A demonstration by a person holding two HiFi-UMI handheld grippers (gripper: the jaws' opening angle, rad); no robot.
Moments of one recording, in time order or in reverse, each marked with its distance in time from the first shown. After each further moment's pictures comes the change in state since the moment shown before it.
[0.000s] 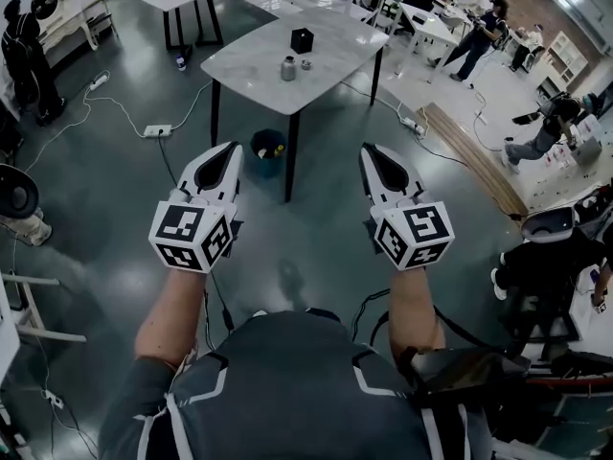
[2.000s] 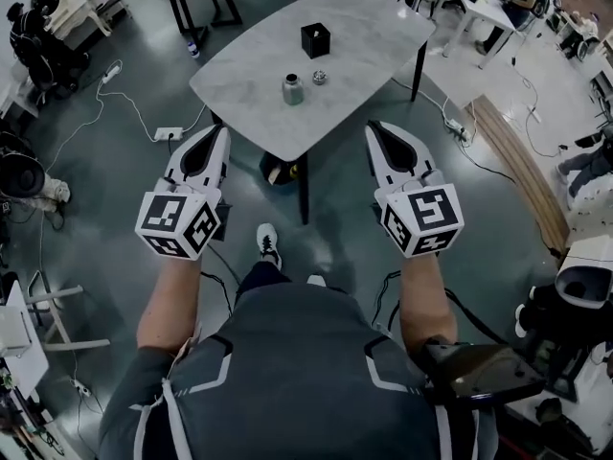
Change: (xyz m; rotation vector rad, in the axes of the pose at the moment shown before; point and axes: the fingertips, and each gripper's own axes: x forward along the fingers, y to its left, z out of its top) left arm 0.362 0.143 -0.038 0.023 0.083 0.107; right arm 0.309 -0.261 -0.079 0.036 0.028 0.108
